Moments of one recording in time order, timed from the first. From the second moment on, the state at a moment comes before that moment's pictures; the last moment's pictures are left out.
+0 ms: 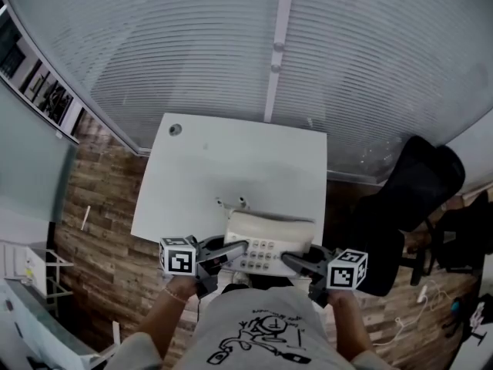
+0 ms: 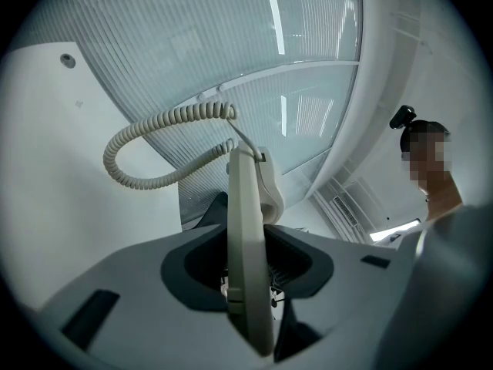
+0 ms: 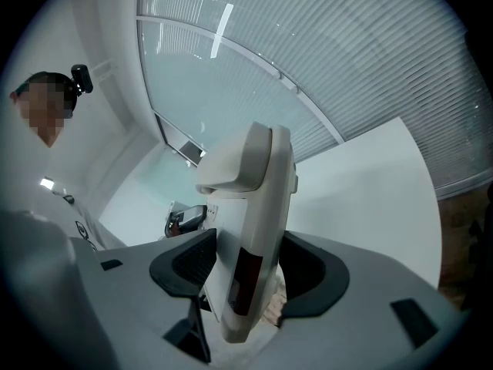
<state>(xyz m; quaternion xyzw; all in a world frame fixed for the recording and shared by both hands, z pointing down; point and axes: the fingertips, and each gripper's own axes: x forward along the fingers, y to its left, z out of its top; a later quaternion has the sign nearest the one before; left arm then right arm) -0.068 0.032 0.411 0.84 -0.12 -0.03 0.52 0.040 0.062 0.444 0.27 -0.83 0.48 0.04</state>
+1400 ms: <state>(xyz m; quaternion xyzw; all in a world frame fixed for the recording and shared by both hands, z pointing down) -0.015 -0.044 0.419 0.84 -0.12 -0.01 0.54 0.092 -0.015 0.448 0.27 -0.83 0.49 0.05</state>
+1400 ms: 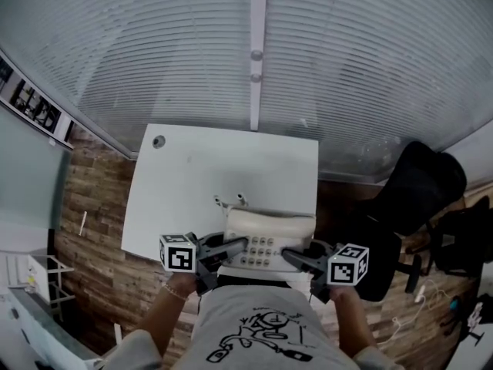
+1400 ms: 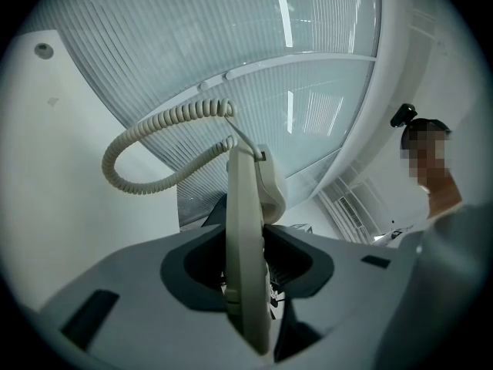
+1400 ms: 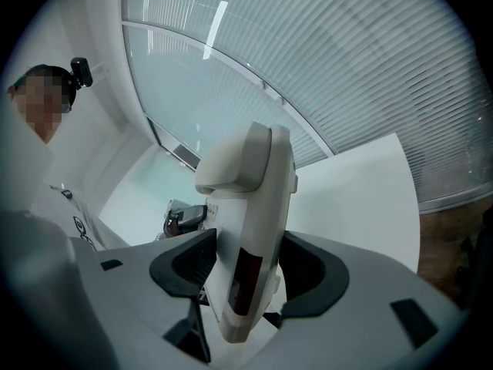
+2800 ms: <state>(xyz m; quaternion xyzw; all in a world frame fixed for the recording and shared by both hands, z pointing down) -0.013 -0.057 0.484 0.81 -0.12 0.03 0.57 0.095 -0.027 0.508 0.28 -0.81 0.51 0.08</state>
